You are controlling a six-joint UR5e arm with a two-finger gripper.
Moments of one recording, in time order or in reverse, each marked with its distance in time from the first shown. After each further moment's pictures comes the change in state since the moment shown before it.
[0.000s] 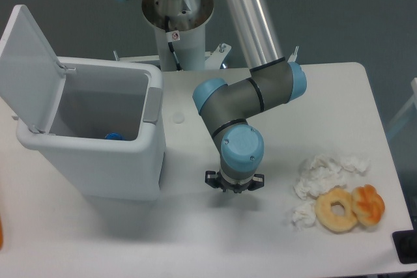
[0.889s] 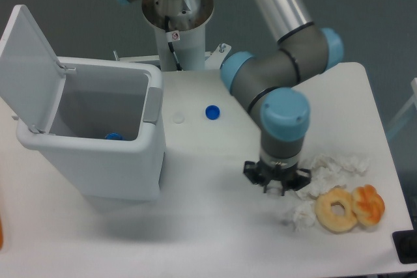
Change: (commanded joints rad) arm 0.133 0.086 0.146 -0.003 -0.014 0.347
